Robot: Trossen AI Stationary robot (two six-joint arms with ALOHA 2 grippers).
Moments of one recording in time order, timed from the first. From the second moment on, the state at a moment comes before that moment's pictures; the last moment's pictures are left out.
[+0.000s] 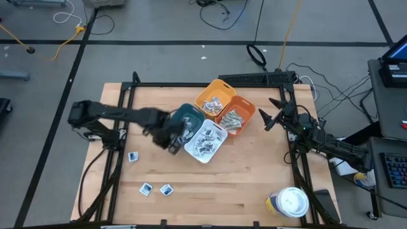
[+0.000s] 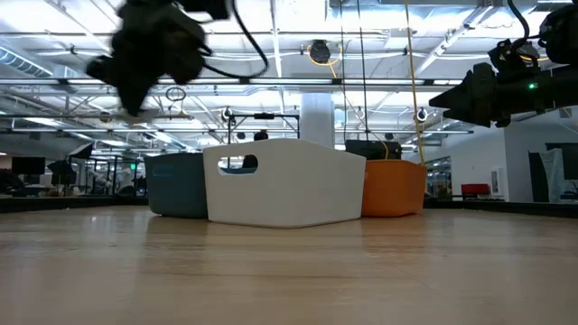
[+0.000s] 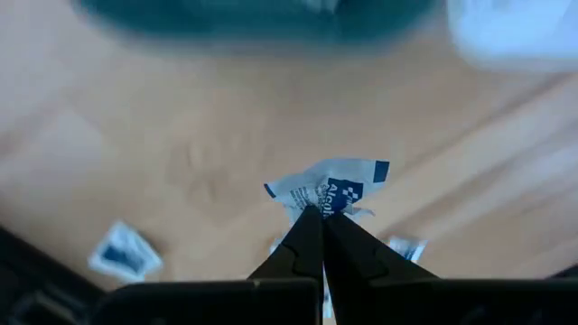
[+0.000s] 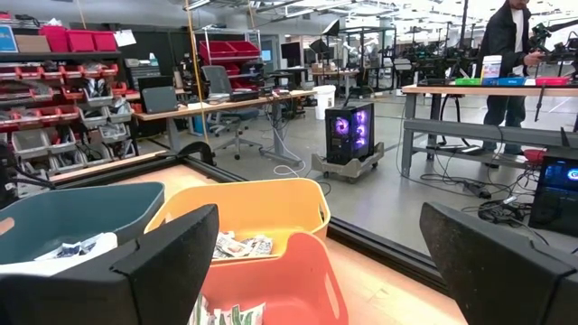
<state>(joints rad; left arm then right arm) -0.02 1.52 1.22 -1.24 0.21 -1.01 -0.42 0.05 0.01 0.08 0.31 0.06</state>
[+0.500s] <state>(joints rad) 0.29 1.80 1.54 -1.31 0.18 -0.67 -0.42 0.05 0.01 0.08 0.31 0.06</state>
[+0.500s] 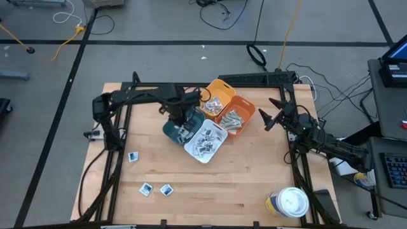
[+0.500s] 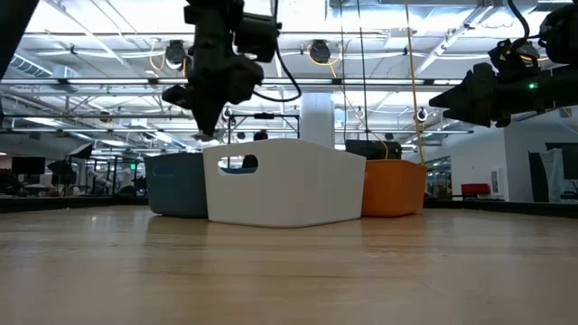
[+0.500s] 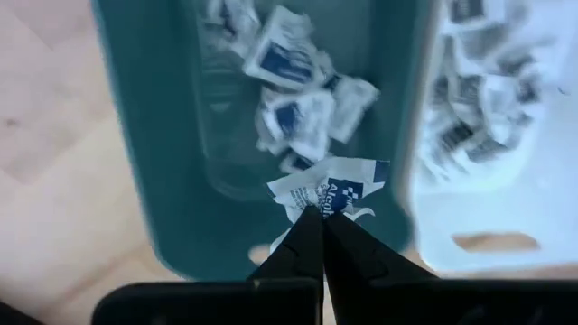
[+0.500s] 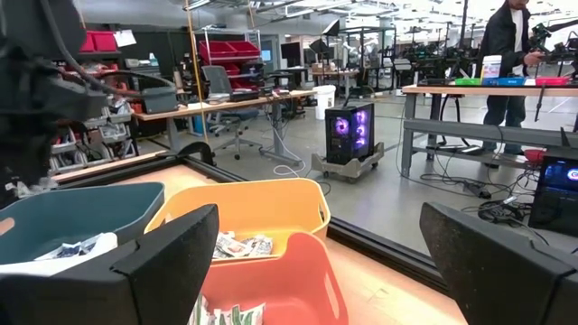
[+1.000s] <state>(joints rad) 0.29 2.00 1.54 -1.23 0.08 -0.63 -0.42 0.05 0.01 0.08 0.31 0.06</state>
